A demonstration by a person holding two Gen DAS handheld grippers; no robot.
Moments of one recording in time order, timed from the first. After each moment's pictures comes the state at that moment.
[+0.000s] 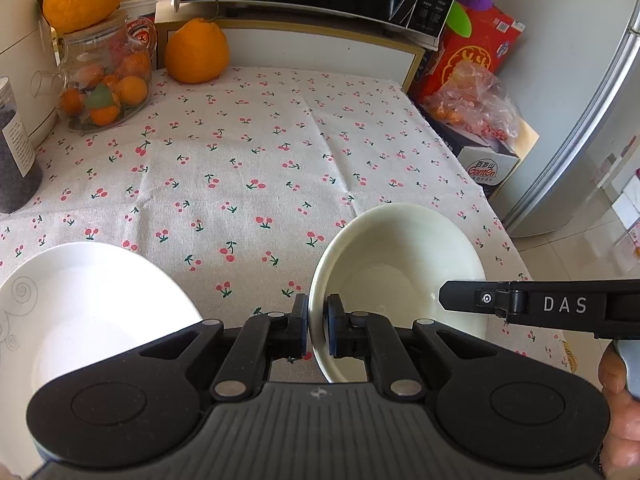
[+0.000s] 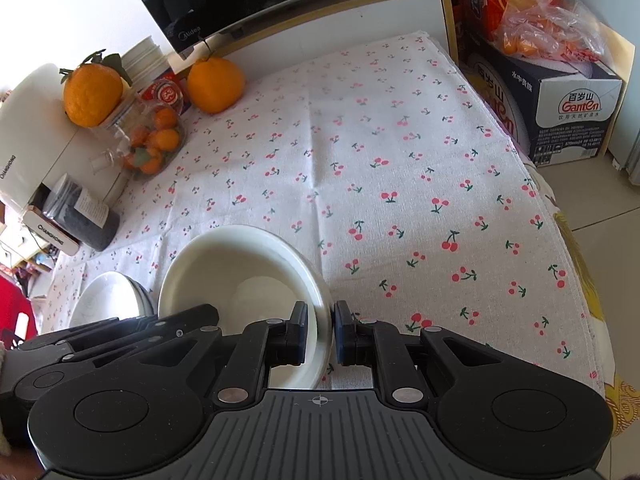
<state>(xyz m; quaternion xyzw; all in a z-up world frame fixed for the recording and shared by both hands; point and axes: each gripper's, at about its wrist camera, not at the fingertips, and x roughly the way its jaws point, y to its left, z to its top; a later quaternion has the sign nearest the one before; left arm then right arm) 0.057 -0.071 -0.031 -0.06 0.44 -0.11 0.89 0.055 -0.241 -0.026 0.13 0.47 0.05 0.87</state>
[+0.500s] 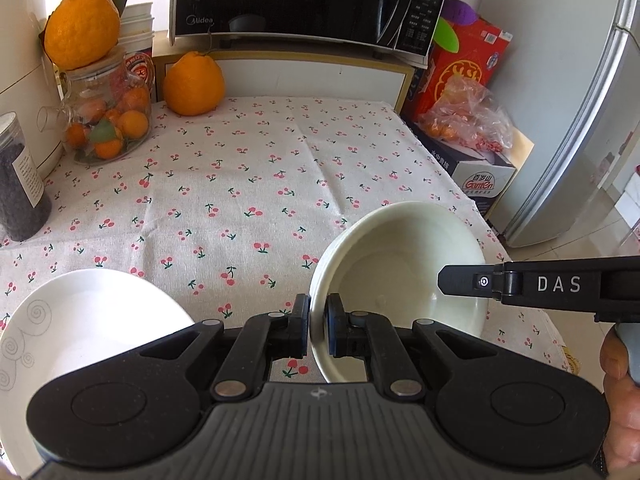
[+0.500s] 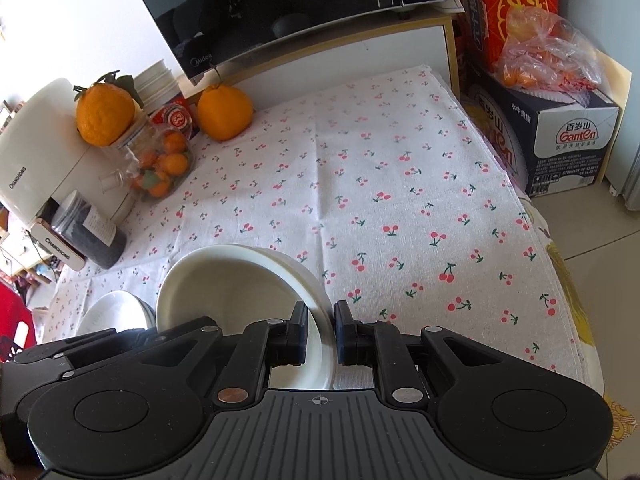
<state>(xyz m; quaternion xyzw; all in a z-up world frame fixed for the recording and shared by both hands) 0.048 -0.077 -0.019 -0.04 0.40 -0.11 0.91 0.049 -0.240 -0.010 0.12 0.43 0.05 0.89</state>
